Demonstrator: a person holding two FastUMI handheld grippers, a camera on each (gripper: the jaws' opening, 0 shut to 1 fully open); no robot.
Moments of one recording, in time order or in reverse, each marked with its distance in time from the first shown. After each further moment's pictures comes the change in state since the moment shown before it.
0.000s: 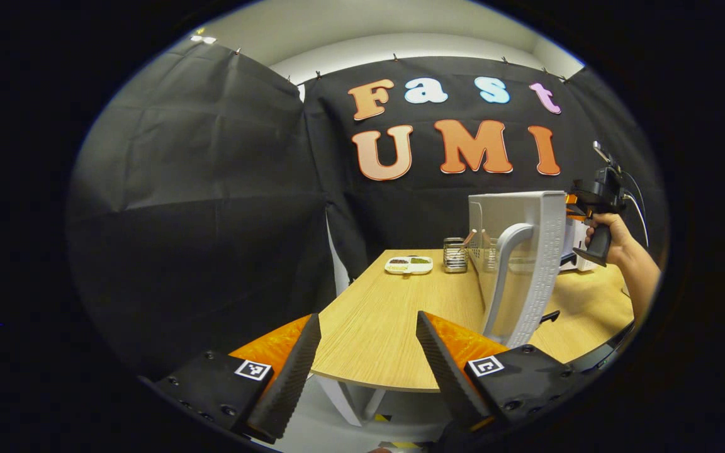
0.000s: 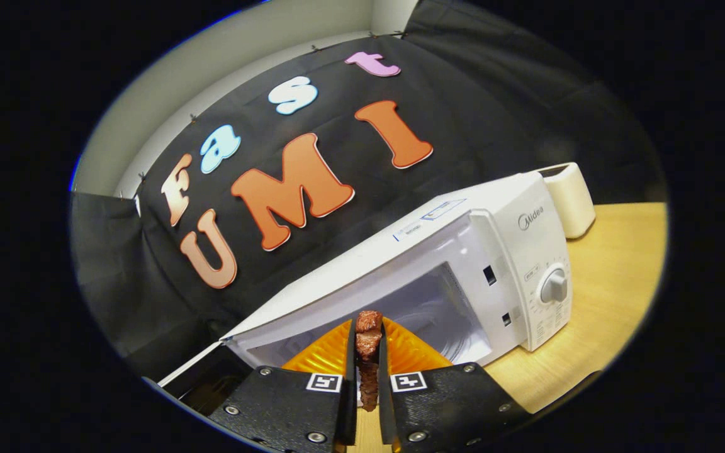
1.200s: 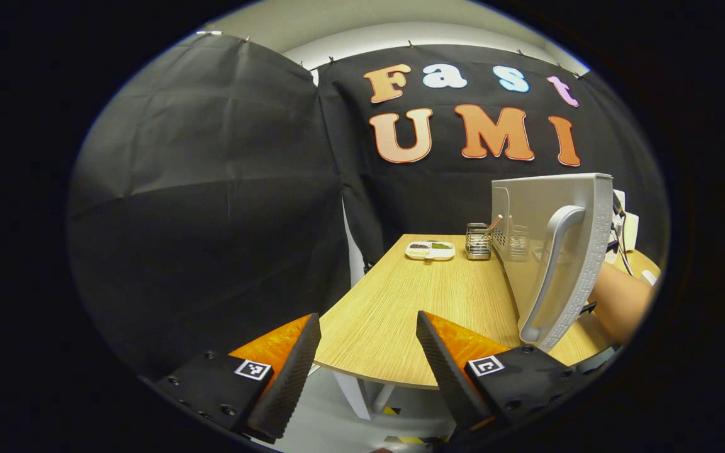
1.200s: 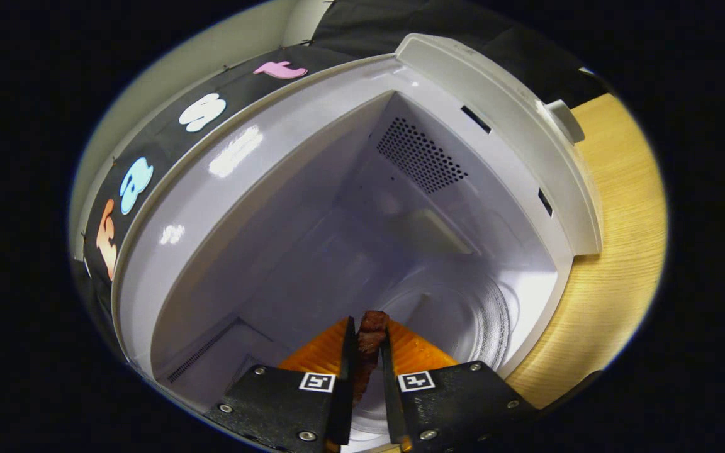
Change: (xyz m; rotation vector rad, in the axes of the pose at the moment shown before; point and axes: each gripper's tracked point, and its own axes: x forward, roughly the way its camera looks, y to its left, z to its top) left arm 0.026 0.027 -0.019 -0.024 0.080 0.051; right arm 0.104 -0.024 -0.094 0.202 -0.084 -0.264
